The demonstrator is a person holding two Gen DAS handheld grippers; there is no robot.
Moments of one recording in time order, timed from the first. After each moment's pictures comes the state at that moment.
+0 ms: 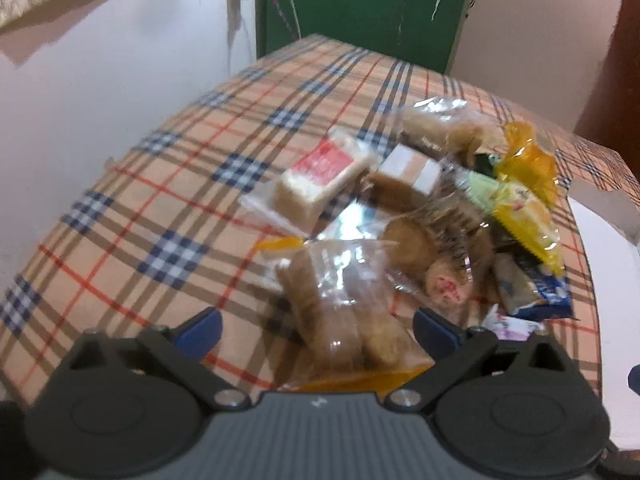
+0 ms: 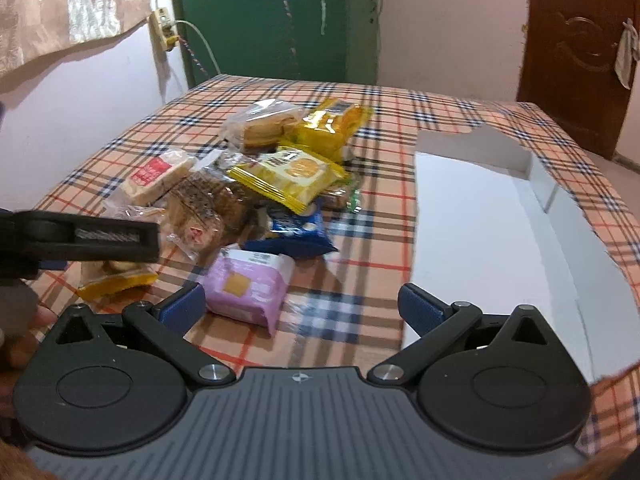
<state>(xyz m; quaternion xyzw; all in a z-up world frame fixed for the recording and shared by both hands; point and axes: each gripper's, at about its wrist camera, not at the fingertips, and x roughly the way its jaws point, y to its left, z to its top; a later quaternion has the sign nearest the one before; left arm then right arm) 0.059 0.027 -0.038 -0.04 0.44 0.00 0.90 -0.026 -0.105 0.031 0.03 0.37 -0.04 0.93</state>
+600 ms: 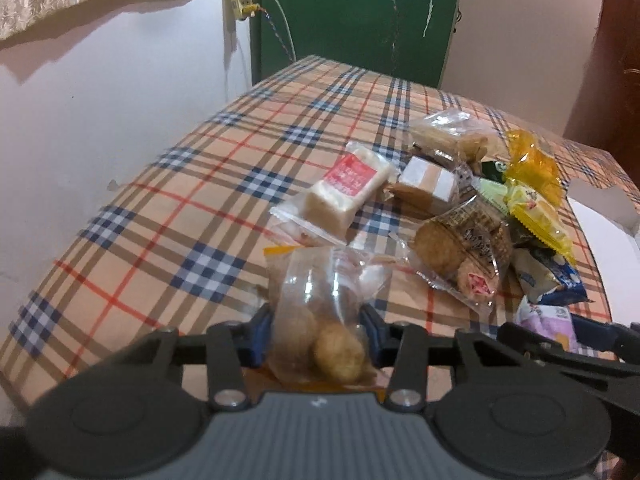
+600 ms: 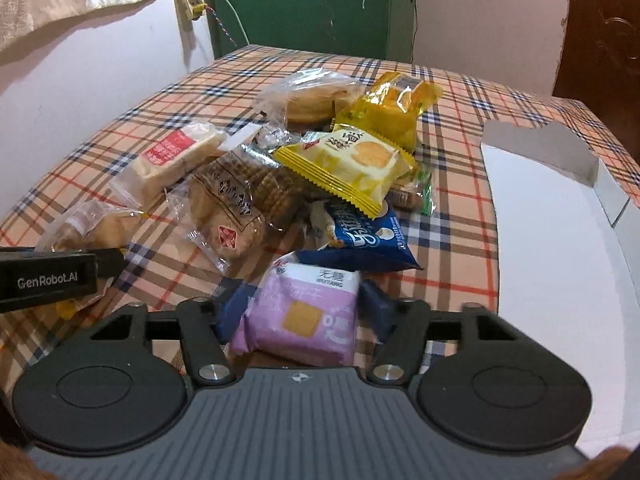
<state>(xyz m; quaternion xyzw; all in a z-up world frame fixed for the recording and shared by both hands) 0.042 0.050 -0.036 -0.02 0.40 -0.01 0.92 0.024 -0.079 -0.004 0.02 0.41 0.00 0.91</state>
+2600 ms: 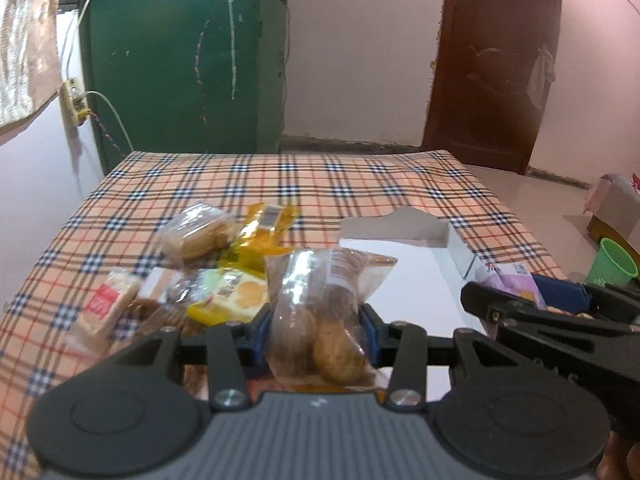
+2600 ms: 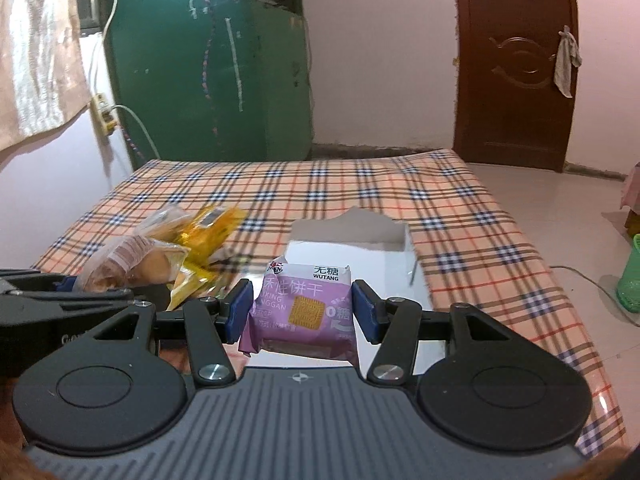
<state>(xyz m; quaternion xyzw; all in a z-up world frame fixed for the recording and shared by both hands) -0.003 -0.128 0.057 0.04 0.33 -0.20 0.92 -0.067 -0.237 0.123 0.05 0.31 -0.12 0.94</state>
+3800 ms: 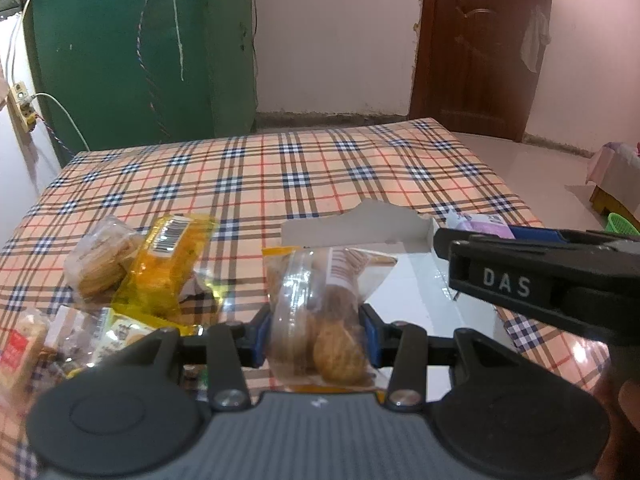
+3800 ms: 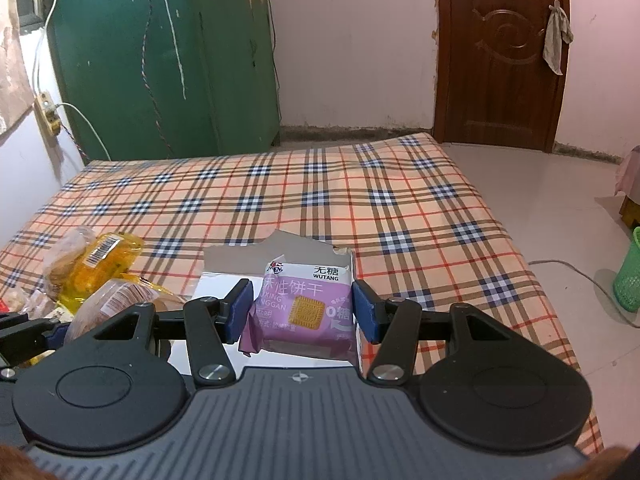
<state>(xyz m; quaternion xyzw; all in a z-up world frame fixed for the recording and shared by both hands) 0.065 -0.224 0.026 0.07 0.36 -0.21 0.91 0.023 -0.342 0.096 0.06 0.35 -0.15 0.92</state>
